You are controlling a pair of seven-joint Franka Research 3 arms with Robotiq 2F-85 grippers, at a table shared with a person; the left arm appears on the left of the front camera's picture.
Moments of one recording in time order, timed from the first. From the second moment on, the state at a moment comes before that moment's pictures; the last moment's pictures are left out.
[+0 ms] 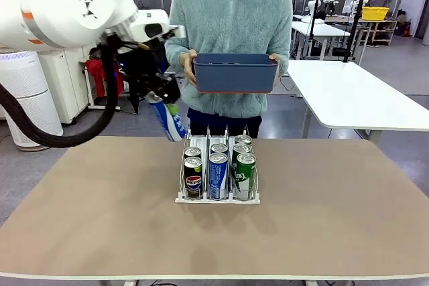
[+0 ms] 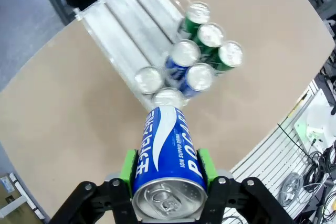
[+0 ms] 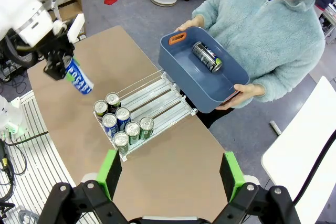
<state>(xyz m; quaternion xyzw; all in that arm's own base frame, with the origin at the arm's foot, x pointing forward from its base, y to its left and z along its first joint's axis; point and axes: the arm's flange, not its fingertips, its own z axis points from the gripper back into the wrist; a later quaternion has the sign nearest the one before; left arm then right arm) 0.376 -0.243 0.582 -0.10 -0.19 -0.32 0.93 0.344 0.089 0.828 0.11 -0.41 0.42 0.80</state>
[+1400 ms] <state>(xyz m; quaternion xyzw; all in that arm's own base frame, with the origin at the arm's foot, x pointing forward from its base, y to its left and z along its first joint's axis) 0.353 -0.329 0.473 -0.13 -0.12 -0.52 0.84 0.344 0.089 0.828 0.11 -0.41 0.42 0.80</state>
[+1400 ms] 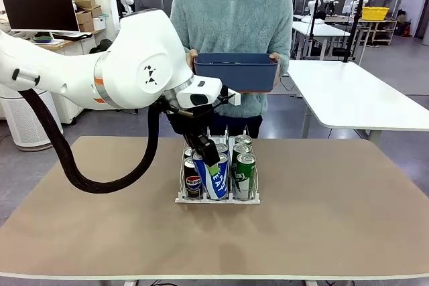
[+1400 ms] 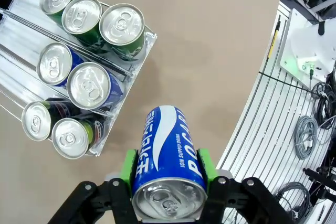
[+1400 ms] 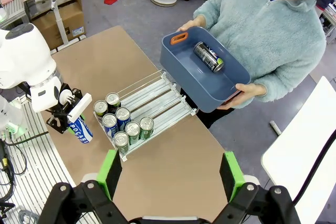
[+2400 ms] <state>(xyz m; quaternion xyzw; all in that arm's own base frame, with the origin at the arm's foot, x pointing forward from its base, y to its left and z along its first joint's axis) 0.397 -0.345 0.445 -0.09 -0.10 -0.54 0.83 0.344 0.089 0.828 0.11 -0.41 0.42 0.80</state>
